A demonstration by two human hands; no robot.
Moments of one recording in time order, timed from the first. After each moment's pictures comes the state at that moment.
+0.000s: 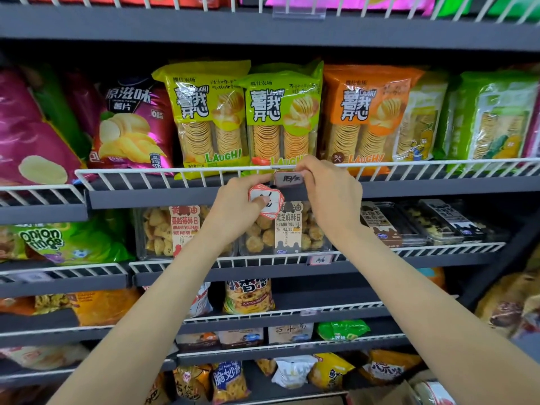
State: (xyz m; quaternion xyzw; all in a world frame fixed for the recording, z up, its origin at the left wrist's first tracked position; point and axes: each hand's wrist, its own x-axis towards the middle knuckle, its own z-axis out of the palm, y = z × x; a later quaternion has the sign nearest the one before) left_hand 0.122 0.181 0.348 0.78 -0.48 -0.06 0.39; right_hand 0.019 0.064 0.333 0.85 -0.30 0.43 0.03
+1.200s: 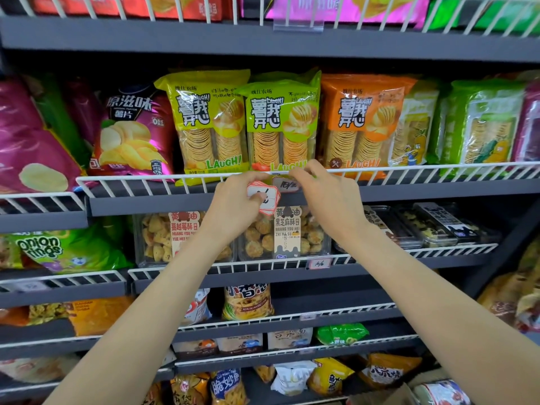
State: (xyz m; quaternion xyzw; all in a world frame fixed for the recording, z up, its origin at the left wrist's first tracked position) left_hand 0.128 0.181 0.356 0.78 -0.49 -0.02 0.39; right_hand 0.014 0.069 0.345 0.90 -0.24 0.31 0.19
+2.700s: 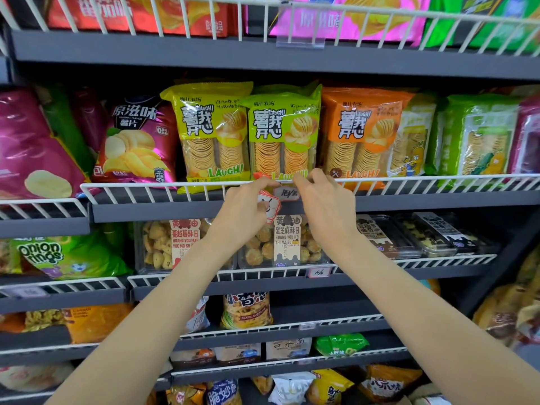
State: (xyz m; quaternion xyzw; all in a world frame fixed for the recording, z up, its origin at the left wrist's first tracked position) left_hand 0.135 0.167 0.346 0.77 -0.53 0.03 0.35; right_hand 0.024 0.077 0.344 0.87 -0.31 0.33 0.19
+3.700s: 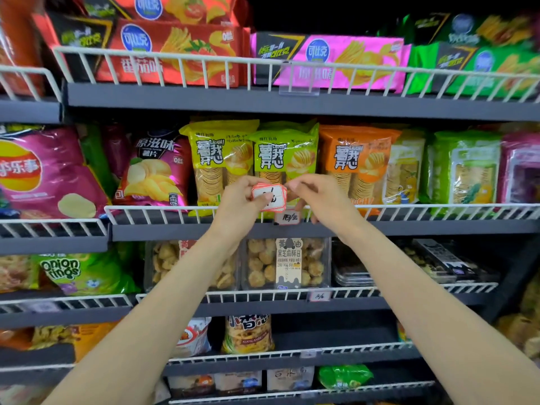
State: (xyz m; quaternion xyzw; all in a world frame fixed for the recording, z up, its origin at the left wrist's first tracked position) left_hand 0.124 0.176 0.387 0.65 -0.41 -0.12 0.63; right_hand 0.015 0.071 0.400 0.85 -0.19 0.35 -0.35
